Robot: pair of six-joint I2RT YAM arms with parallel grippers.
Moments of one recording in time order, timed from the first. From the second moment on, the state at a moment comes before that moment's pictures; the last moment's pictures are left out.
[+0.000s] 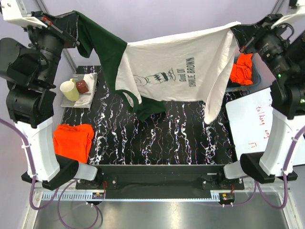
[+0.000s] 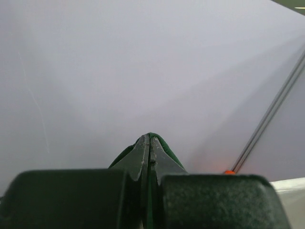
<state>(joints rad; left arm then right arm) -0.28 1.41 2.43 -0.63 -0.08 -0.28 0.10 1.48 2.49 -0.82 -0.27 0.28</state>
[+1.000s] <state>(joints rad) -0.30 1.39 2.43 -0.56 -0.09 -0.20 0.10 1.35 2.37 -0.70 -0.28 0.33</state>
